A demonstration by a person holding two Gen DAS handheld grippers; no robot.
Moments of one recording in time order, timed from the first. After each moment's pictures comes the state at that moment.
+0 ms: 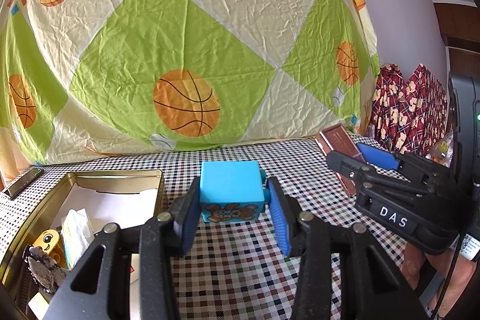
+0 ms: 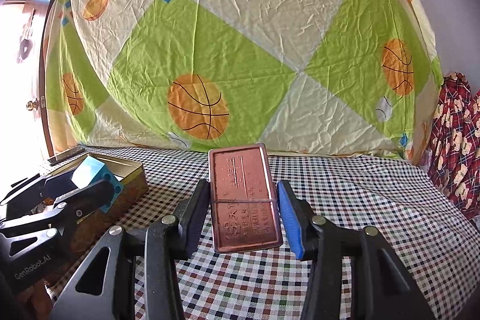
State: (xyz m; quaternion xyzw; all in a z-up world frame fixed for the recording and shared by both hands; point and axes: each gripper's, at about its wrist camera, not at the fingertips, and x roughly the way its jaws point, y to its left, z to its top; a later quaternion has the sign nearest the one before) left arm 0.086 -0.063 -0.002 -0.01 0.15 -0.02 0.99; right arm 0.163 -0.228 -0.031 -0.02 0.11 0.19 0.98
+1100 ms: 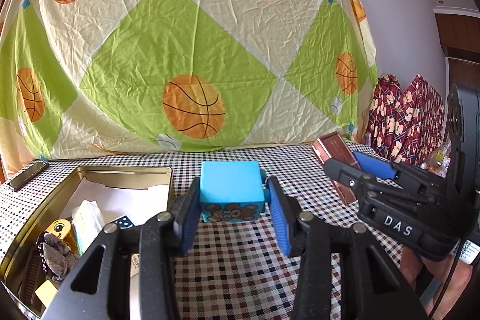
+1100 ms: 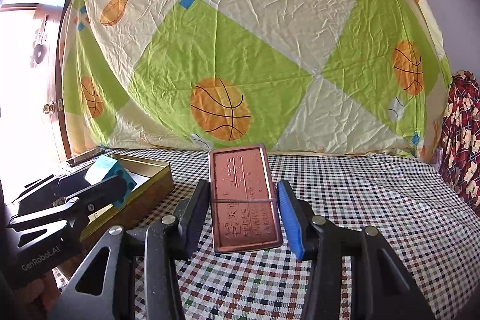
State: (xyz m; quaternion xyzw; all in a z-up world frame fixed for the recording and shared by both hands) left arm 0.058 -0.051 0.000 -0.03 0.13 -0.02 0.99; right arm 0.136 -0.220 -0.031 -0.01 0.10 0.22 0.97
